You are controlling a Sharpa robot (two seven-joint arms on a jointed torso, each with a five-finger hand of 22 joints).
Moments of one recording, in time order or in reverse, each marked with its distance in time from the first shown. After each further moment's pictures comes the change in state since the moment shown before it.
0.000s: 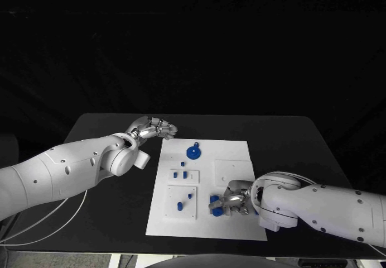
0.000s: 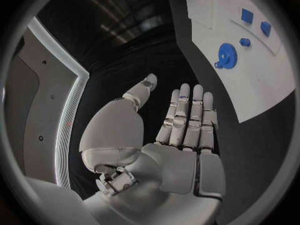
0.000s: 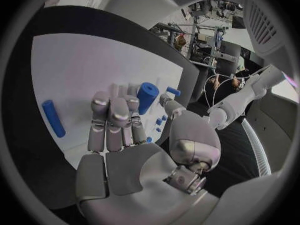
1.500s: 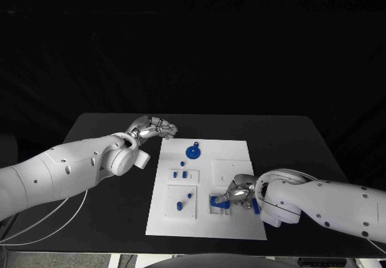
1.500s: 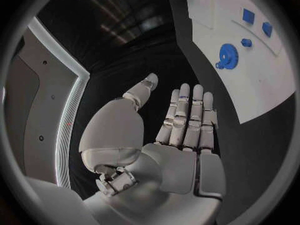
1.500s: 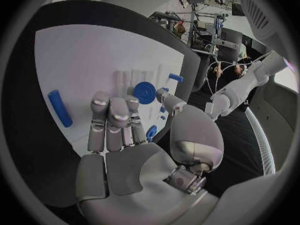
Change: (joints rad) left arm 0.000 0.005 0.000 -0.003 0.000 -0.002 0.003; left_hand 0.016 -0.010 0.014 -0.014 0.000 0.007 0.000 0.000 0.004 0.000 0.000 0.000 0.004 0.000 0.000 0.011 -0.006 0.000 0.000 0.000 0.009 -0.003; right arm 0.015 -0.025 0.000 -0.005 0.065 -0.073 -0.007; right_hand 0.153 -0.112 0.204 0.043 0.000 -0.018 -0.001 0.020 0.006 -0.003 0.004 0.018 -0.018 0.010 0.009 0.000 -0.006 0.000 0.020 0.009 0.000 -0.001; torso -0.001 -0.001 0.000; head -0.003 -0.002
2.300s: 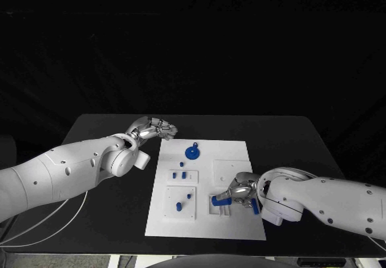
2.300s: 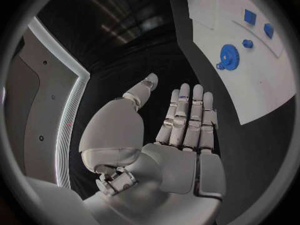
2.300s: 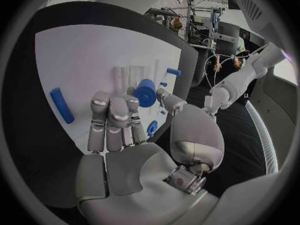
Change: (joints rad) left arm 0.000 0.007 0.000 -0.001 0.000 -0.001 0.000; left_hand 0.000 0.000 0.000 0.000 0.000 0.000 0.000 0.000 0.001 0.004 -0.004 0.000 0.001 0.000 0.000 0.004 -0.002 0.000 0.000 0.000 0.000 -0.001; right arm 0.014 -0.020 0.000 0.005 0.056 -0.020 0.006; right_hand 0.012 -0.012 0.025 0.014 0.000 0.000 0.000 0.000 0.000 0.000 0.000 0.001 -0.005 0.003 0.003 0.000 -0.002 0.000 -0.001 -0.002 0.000 0.000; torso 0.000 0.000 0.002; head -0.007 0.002
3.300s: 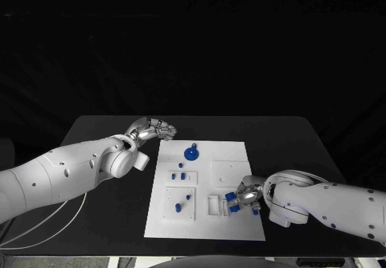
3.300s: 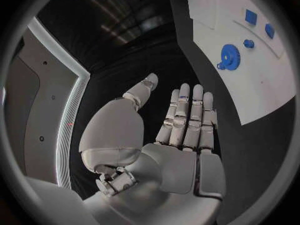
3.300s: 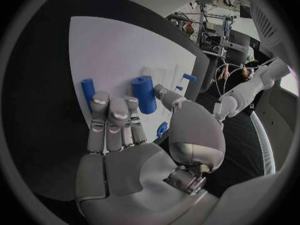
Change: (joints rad) left arm 0.000 0.002 0.000 0.000 0.000 -0.005 0.001; left_hand 0.000 0.000 0.003 0.003 0.000 0.000 0.000 0.000 0.000 0.000 0.000 0.000 0.001 0.000 0.000 0.001 -0.002 0.000 -0.004 -0.004 0.001 -0.001; right arm -0.031 -0.029 0.001 -0.038 -0.116 0.044 -0.001; right_hand 0.110 0.033 0.024 -0.012 0.000 -0.029 0.011 0.000 -0.002 -0.025 0.011 0.008 -0.007 -0.005 0.009 -0.006 -0.003 0.000 -0.002 0.002 -0.019 0.000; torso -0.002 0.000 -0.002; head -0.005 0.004
